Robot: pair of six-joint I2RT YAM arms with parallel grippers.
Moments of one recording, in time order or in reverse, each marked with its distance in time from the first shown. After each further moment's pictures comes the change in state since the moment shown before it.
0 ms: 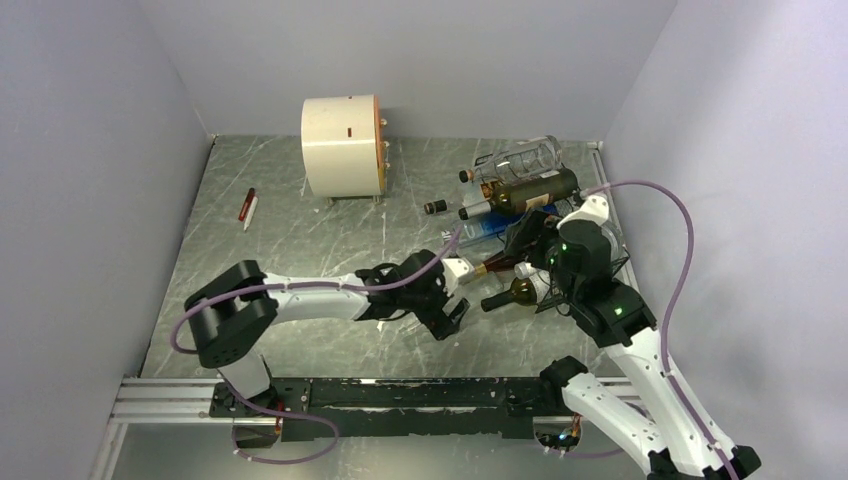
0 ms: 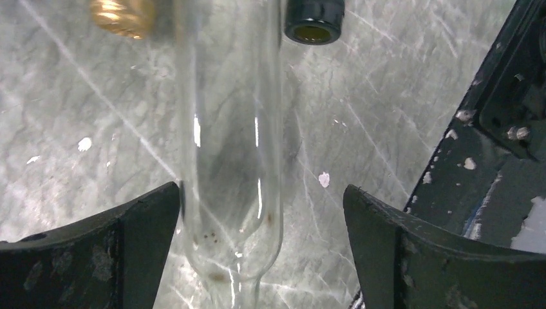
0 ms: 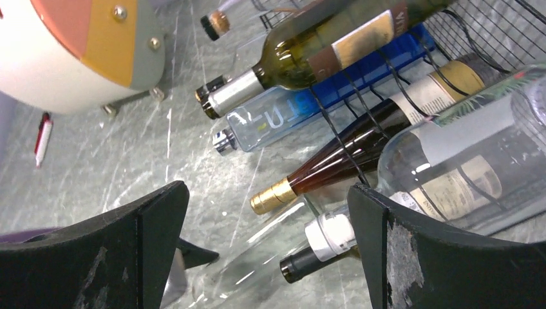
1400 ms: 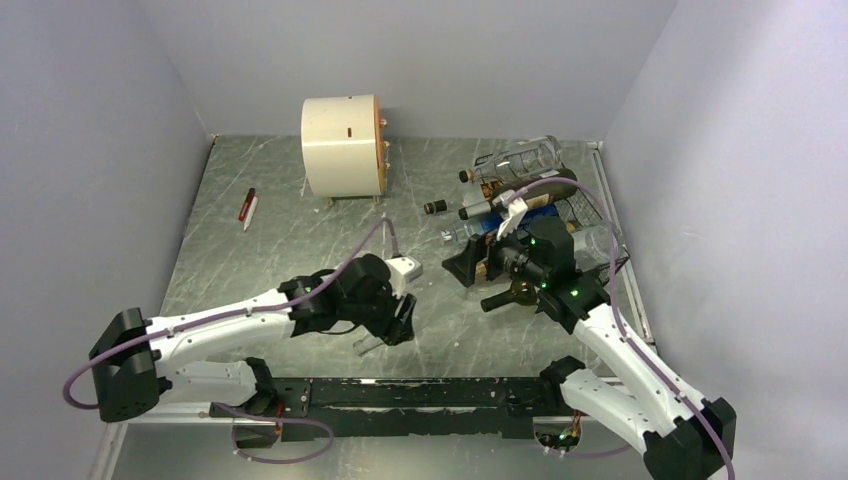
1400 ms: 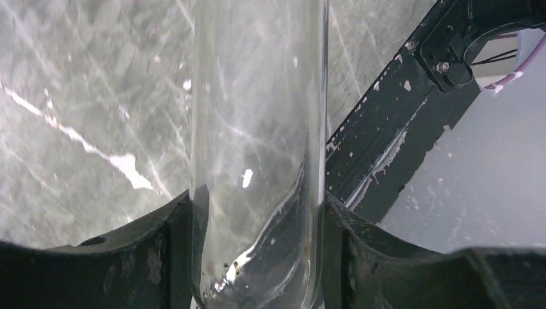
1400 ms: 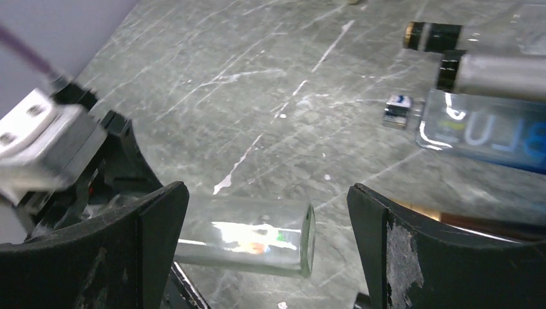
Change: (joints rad) left arm 0.000 -0.454 -0.137 -0.349 -0.024 -0.195; right arm 0.001 0.142 -0.203 0.395 -0.744 -0.282
